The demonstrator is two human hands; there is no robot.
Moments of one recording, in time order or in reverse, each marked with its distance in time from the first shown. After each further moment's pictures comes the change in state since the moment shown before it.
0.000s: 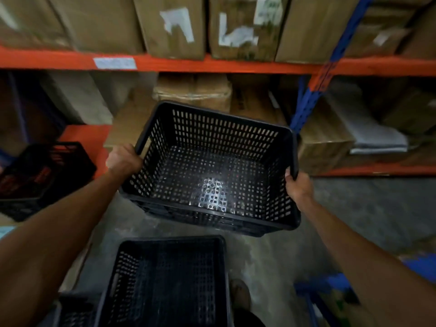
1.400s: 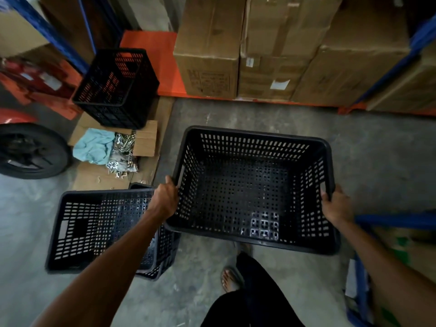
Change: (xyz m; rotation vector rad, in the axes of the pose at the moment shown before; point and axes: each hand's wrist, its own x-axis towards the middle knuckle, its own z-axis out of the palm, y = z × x) left_hand -0.177 -0.358 0.082 0.024 -0.340 -0.028; right_hand -0.267 0.092 0.138 -0.548 -0.301 -0.049
